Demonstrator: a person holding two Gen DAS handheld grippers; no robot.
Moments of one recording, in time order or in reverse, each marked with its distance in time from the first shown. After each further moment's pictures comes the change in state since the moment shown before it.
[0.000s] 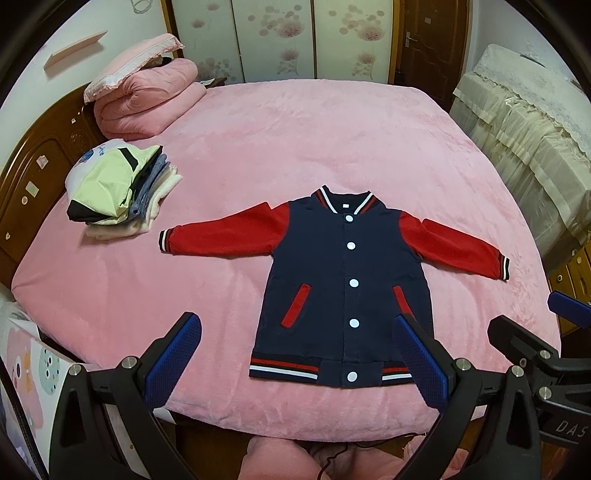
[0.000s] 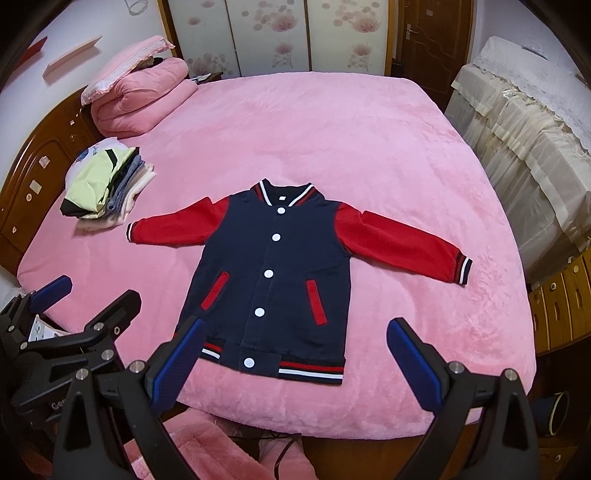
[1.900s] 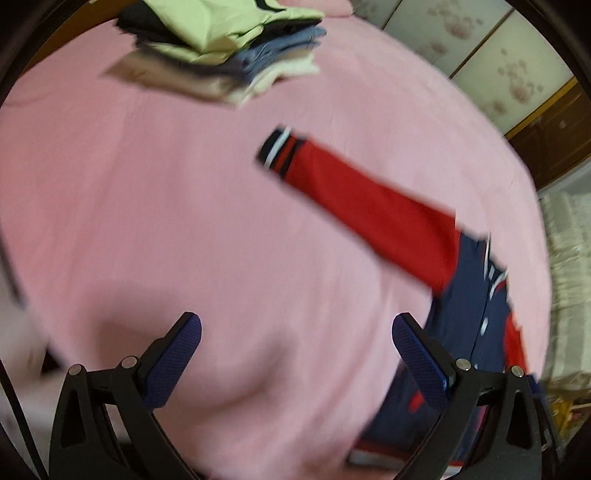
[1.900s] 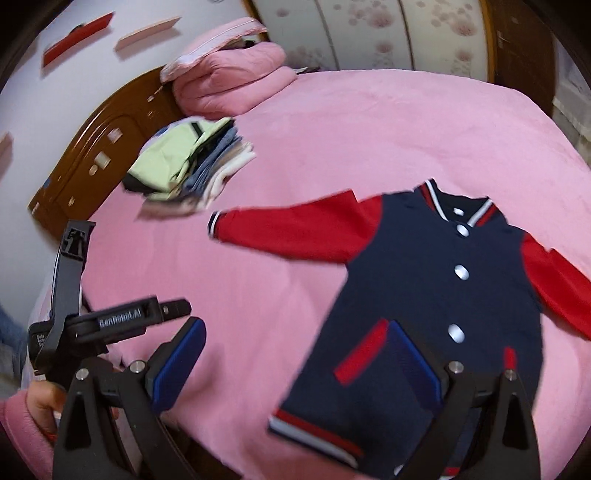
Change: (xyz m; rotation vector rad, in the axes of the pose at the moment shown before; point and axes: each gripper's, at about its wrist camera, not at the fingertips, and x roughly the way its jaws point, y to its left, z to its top) left arm 0.248 0.289 -0.013 -0.612 0.177 -0.130; right arm 0.187 0.183 0.044 -0.097 -0.063 0.334
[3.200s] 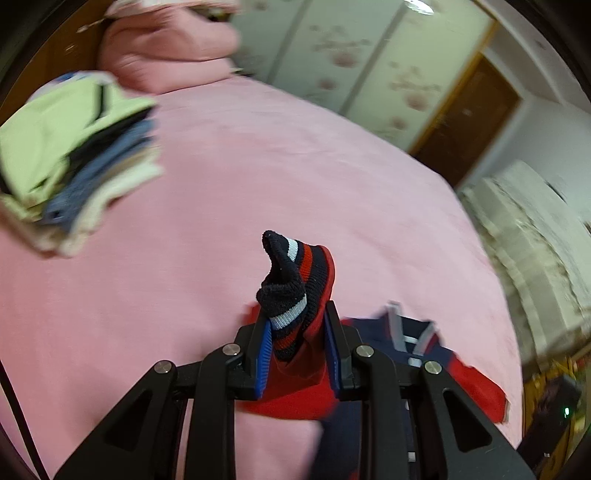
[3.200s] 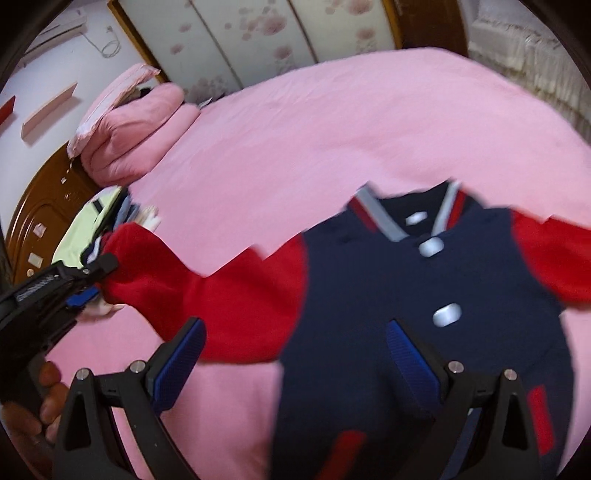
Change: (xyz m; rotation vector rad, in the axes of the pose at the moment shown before) left arm 0.026 -0.200 0.079 0.323 -0.239 -0.252; right arm 0.052 -0.107 0.042 0.297 -0.105 -0.173
